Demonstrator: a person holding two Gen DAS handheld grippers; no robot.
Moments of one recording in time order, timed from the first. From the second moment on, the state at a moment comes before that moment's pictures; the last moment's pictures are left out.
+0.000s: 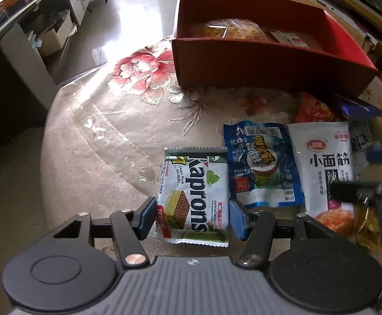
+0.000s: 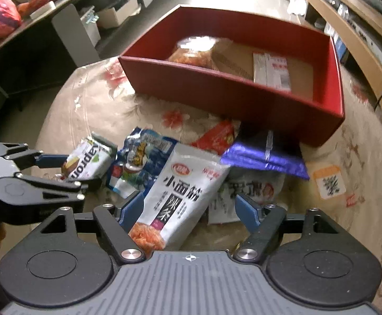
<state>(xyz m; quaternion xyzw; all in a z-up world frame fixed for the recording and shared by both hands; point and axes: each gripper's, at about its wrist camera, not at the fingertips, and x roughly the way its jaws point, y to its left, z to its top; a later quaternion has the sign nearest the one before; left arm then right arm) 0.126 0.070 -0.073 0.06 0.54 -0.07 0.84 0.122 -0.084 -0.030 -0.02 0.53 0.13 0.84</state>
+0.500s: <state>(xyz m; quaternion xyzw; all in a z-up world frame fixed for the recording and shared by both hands) 0.128 0.068 -0.080 0.05 0.54 -0.06 0.84 0.113 -0.051 -0.075 -0.09 0.55 0.11 0.83</state>
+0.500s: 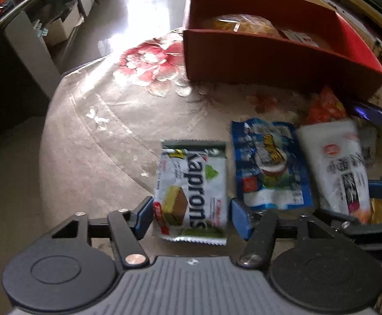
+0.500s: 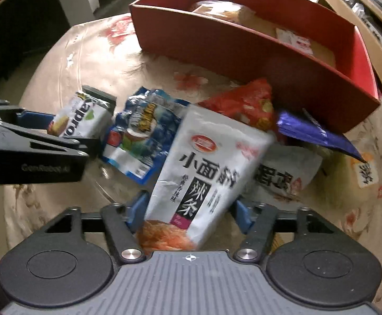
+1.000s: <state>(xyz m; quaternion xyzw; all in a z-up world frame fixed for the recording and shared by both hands) 0.118 0.061 -0.084 0.04 0.54 -0.06 0.84 0.068 -0.084 -0.068 -0.06 0.55 0.13 0.82</state>
